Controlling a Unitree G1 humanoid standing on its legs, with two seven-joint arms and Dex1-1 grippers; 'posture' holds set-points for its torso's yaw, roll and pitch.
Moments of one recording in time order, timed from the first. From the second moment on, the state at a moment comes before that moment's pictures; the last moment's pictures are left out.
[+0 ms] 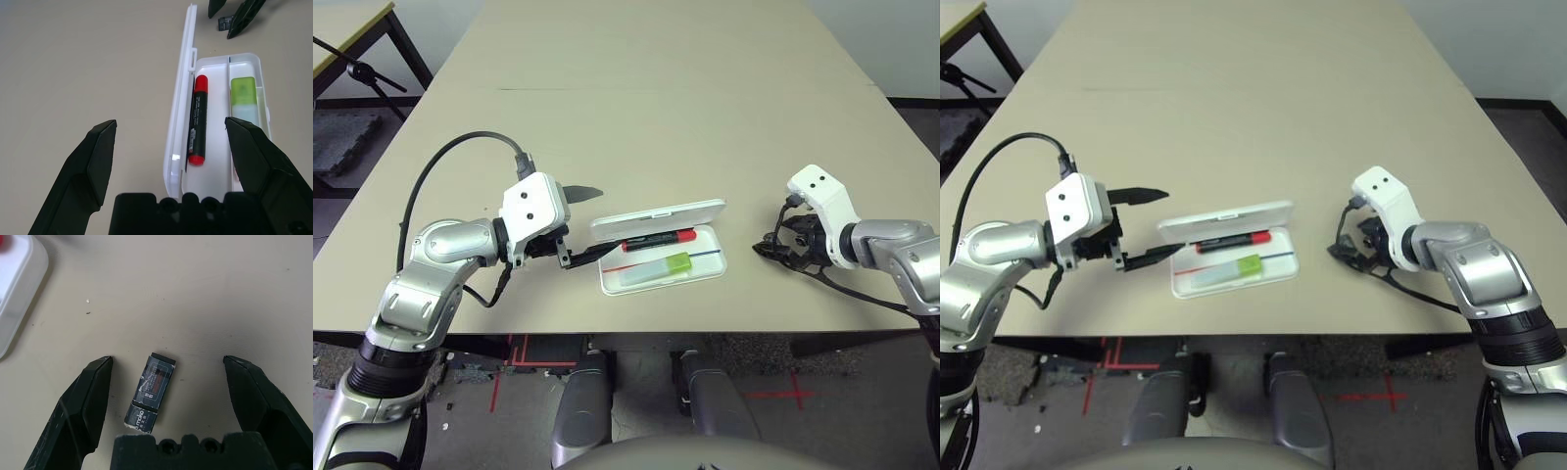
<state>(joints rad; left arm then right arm) -0.29 0.73 -0.03 -0.41 -0.31 0.40 -0.94 -0.38 -0.80 0.09 -0.14 0.25 1.02 0.72</state>
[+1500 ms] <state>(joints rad) -0.31 0.73 -0.06 -0.39 -0.28 0.39 -0.93 -0.56 -0.99 0.28 -0.01 0.16 0.26 1.49</state>
